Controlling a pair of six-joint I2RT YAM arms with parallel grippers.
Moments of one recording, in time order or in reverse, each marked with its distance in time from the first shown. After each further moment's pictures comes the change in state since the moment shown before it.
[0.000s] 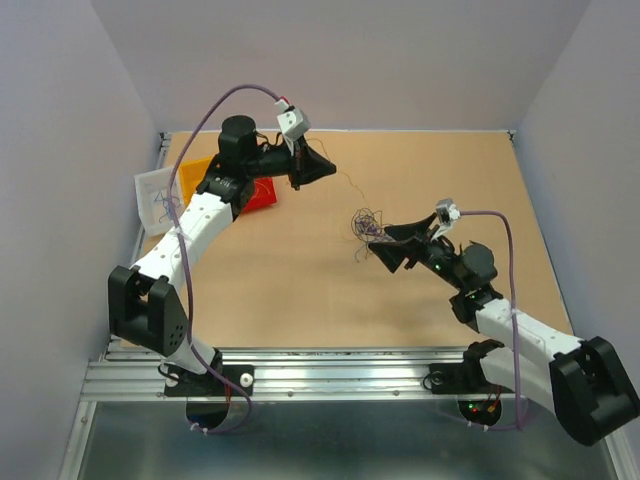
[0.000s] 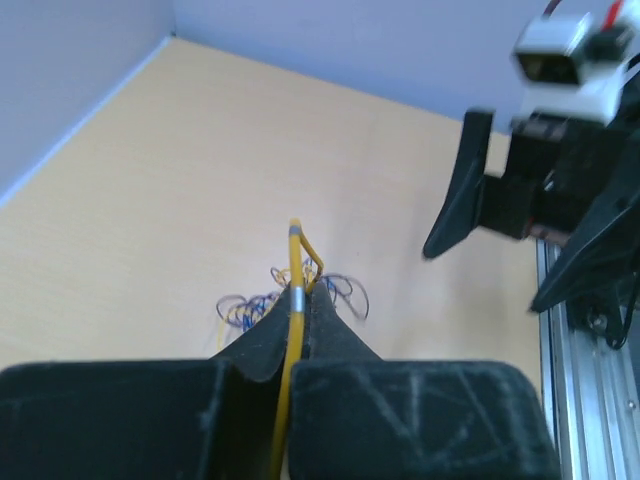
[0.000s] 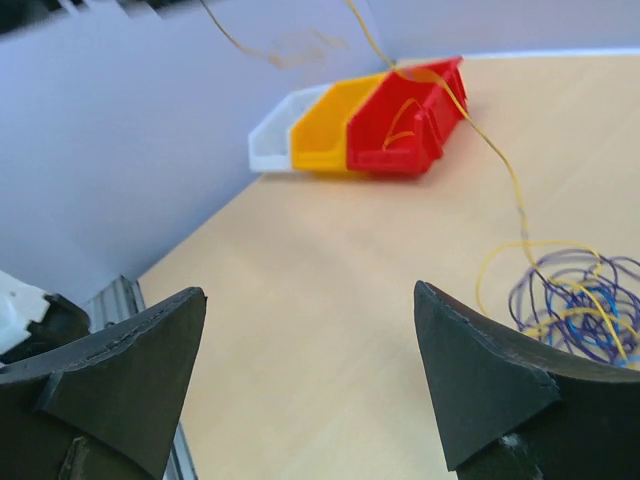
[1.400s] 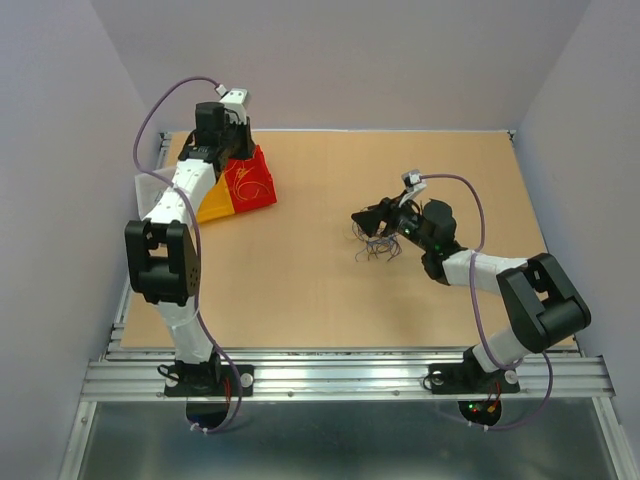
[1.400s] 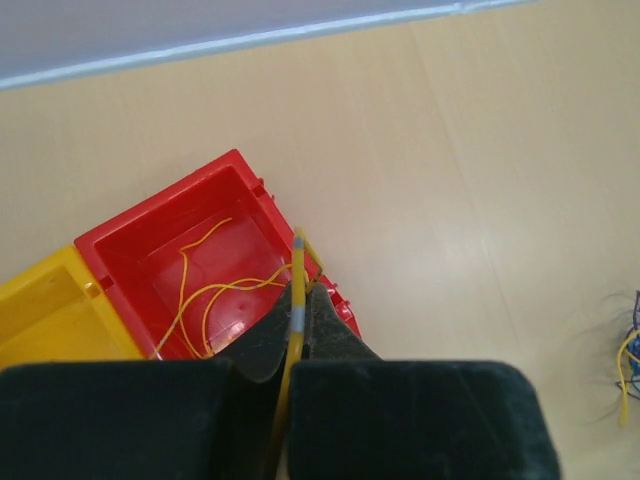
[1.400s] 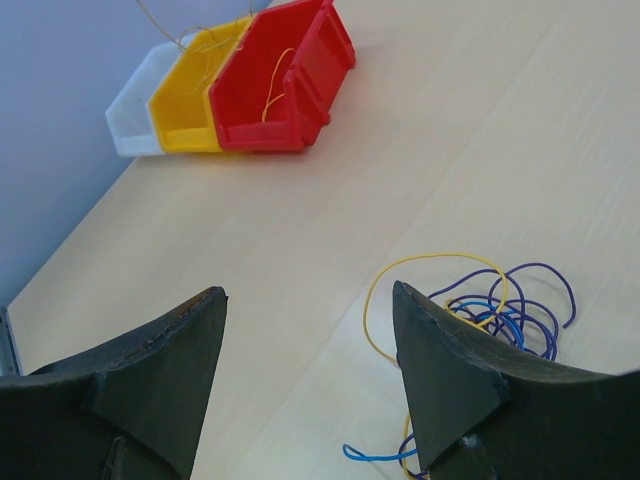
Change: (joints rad) left arm 0.290 0.324 0.314 -0.325 -0.696 -0.018; right arm 0.000 0.566 0.325 -0.043 0.090 -0.121
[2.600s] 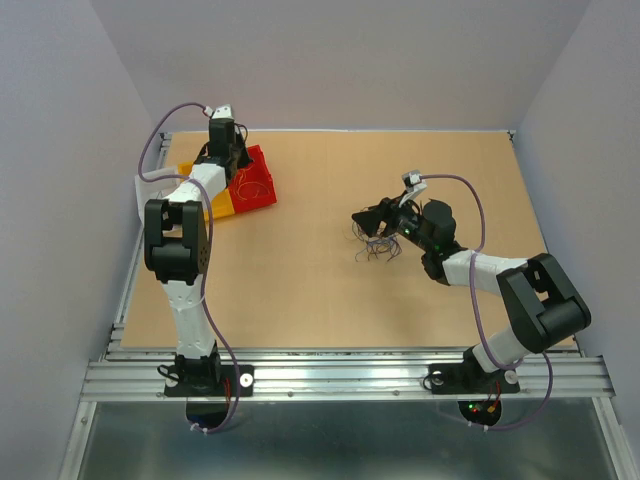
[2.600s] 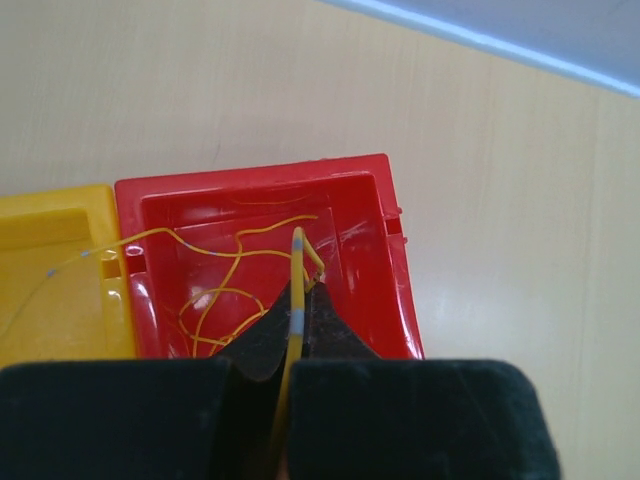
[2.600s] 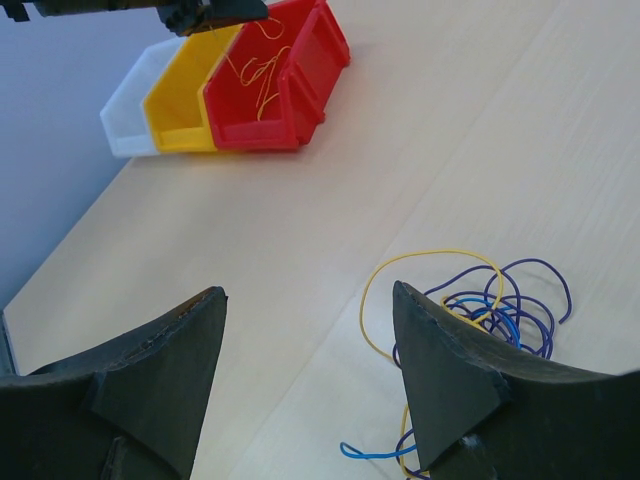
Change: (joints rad) left arm 0.011 0.204 -0.011 0.172 -0.296 -0.301; right arm 0.000 -0.001 0.000 -0.010 0.006 0.001
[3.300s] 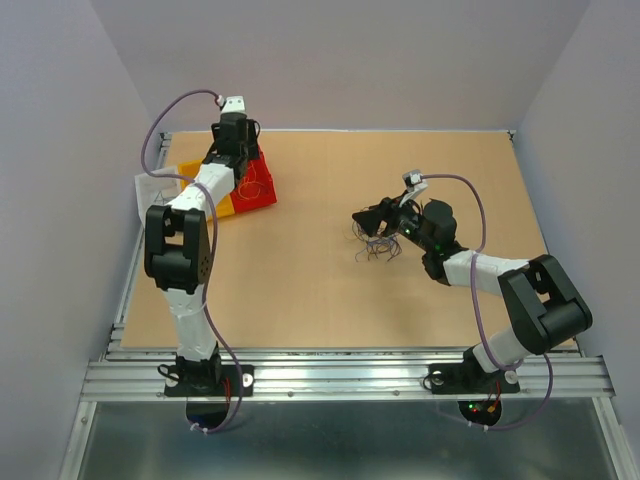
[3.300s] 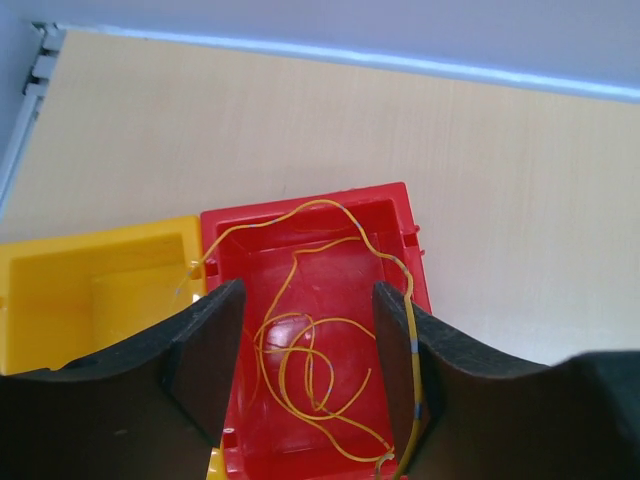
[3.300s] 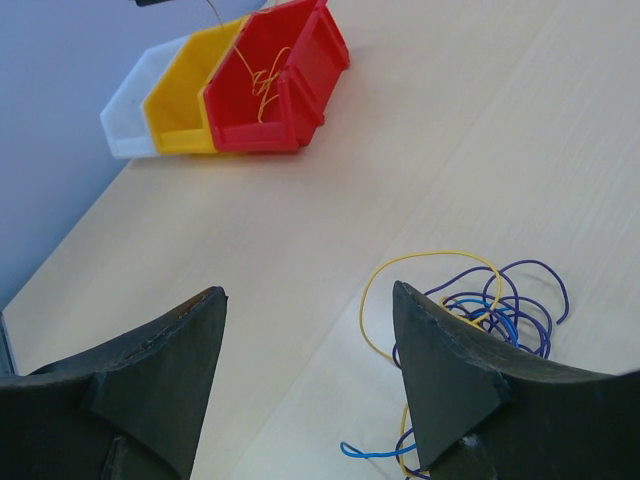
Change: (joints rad) left arm -0.081 -0.062 -0.020 0.013 -0.253 0.184; right arm 0.000 -0.010 -0.001 -0.006 0.003 -0.003
